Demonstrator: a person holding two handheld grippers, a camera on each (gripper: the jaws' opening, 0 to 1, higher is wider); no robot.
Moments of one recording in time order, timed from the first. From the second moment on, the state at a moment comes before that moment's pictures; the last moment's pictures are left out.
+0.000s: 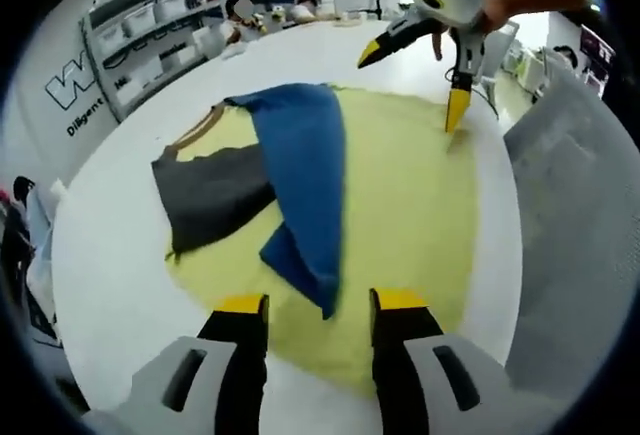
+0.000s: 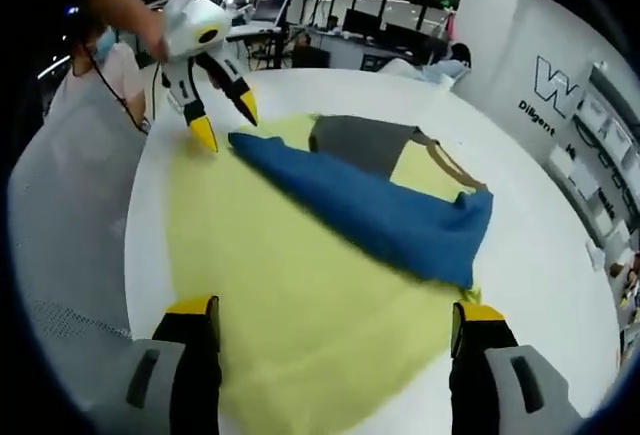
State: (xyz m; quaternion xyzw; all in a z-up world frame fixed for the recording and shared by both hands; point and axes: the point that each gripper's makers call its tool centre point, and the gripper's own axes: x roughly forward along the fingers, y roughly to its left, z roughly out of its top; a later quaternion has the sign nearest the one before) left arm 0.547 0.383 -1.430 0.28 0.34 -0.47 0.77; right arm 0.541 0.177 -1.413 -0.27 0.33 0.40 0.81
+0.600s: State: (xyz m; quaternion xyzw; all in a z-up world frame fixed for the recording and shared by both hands) left arm 0.542 0.380 -1.437 0.27 0.38 -0.47 0.75; right arm 0.523 0.169 -1.417 -0.26 0.34 0.39 0.82
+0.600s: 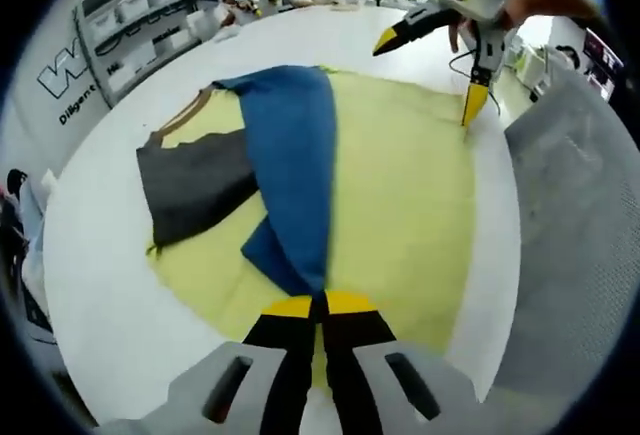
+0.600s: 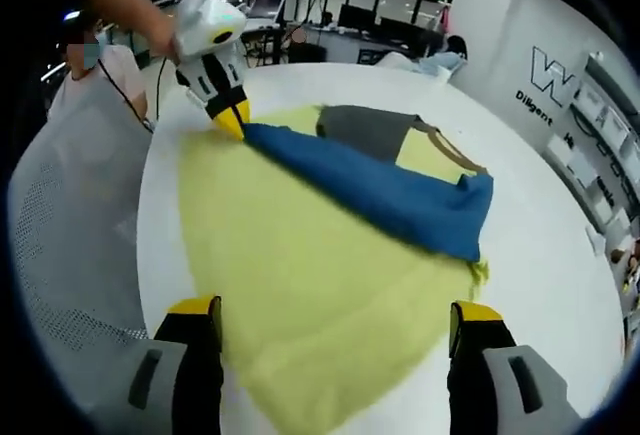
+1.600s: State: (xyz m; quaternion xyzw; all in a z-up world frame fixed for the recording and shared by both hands) left arm 0.530 0.320 -1.391 0.15 0.39 -0.50 0.76; right arm 0.511 0.188 -1.410 -0.20 0.34 0.38 0.84
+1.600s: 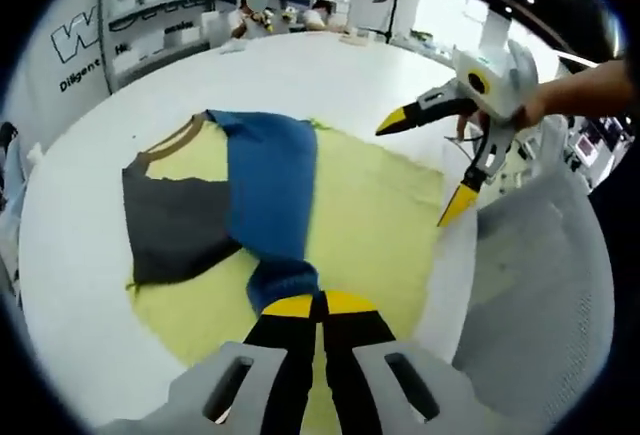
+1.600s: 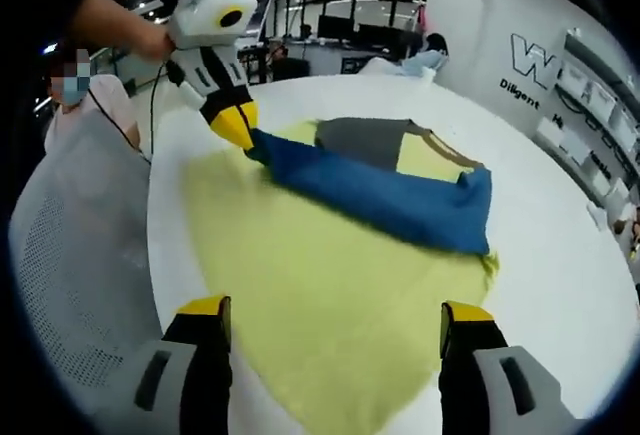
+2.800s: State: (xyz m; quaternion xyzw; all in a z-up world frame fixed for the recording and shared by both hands) left arm 0.510 0.324 -1.407 0.21 0.30 -0.52 0.77; right arm 0.513 0.257 -1.401 -0.16 0.34 0.43 0.82
